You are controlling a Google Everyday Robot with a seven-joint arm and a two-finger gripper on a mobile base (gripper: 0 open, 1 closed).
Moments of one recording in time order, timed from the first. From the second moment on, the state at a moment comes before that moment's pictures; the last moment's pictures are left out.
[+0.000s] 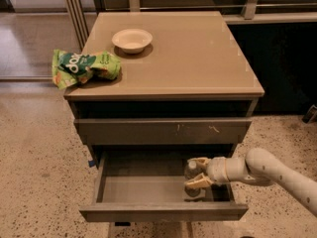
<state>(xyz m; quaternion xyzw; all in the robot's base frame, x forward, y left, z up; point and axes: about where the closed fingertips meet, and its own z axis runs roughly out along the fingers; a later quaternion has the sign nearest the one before) 0.540 -0.132 0.465 -0.53 0.69 0.31 0.39</state>
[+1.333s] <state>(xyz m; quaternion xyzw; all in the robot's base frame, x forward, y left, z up) 0.540 -0.132 0.465 -0.53 0.69 0.31 0.39</state>
